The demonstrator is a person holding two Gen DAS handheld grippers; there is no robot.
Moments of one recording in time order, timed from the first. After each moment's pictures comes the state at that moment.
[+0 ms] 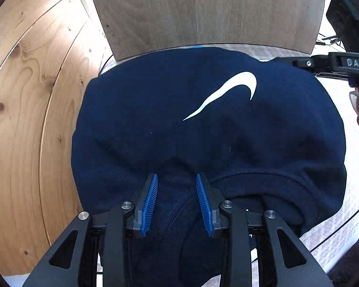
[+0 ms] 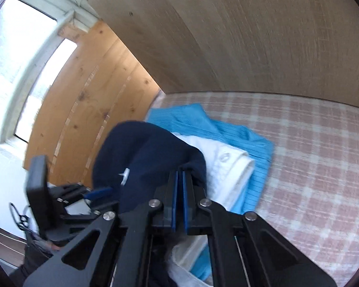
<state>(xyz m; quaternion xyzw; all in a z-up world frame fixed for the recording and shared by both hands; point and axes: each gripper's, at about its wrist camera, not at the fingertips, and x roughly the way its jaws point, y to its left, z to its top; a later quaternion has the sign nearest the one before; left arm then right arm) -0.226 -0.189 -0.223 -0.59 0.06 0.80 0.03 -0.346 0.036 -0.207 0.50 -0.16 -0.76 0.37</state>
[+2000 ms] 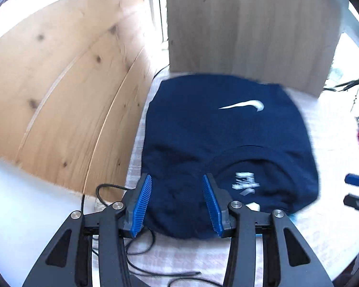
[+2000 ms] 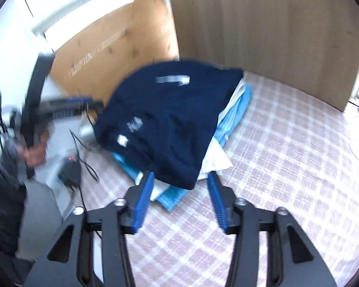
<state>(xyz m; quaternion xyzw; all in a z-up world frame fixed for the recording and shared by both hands) -0.123 -0.230 -0.183 -0.50 -0.03 0.86 -0.05 -0.138 0.059 -0.164 0.48 0.01 -0.82 0.32</state>
